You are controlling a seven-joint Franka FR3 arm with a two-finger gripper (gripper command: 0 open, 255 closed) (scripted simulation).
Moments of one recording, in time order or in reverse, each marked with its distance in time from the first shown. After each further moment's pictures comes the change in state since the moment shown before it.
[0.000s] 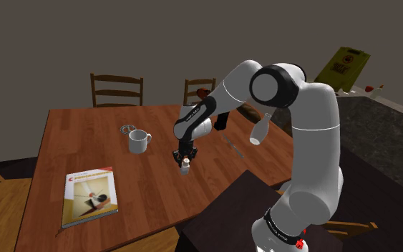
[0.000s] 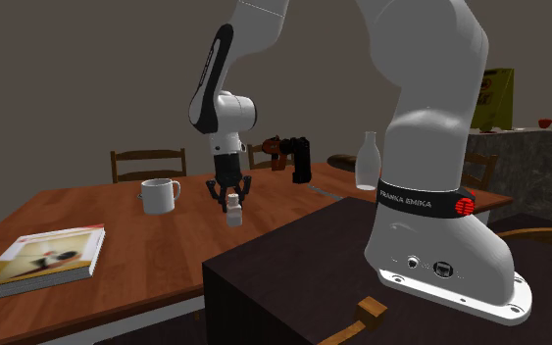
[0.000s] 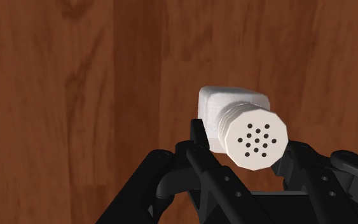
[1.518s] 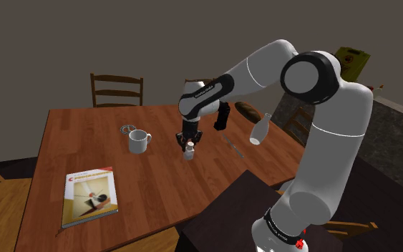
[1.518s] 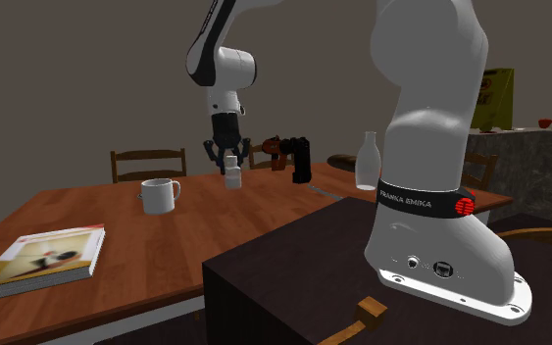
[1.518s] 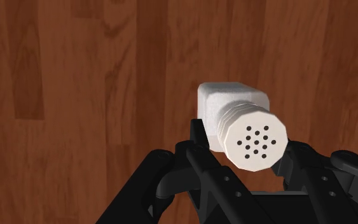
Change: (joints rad) arm 0.008 -0.258 -0.014 -0.025 -0.024 -0.233 0.024
